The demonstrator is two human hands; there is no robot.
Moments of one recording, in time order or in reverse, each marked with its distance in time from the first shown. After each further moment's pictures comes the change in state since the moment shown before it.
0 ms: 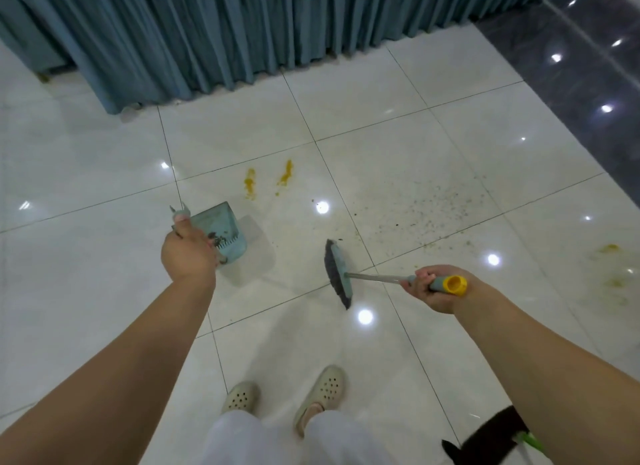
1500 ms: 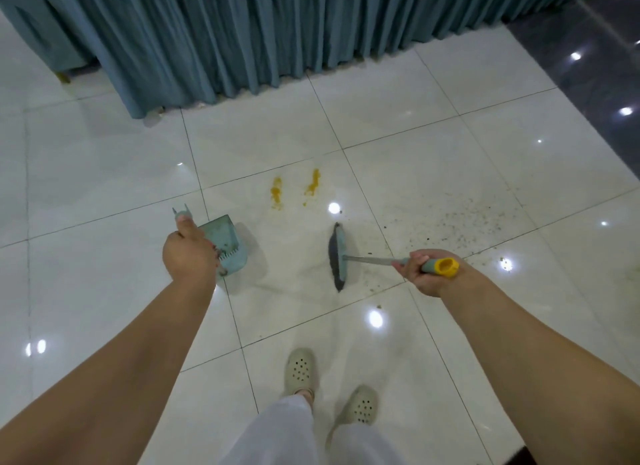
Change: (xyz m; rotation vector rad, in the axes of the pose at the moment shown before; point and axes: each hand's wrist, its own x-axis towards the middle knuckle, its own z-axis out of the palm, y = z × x) left_hand 0.162 0.019 -0.026 0.004 -0.031 -0.091; right_hand 0.016 0.020 0.193 0.213 -0.028 -0.100
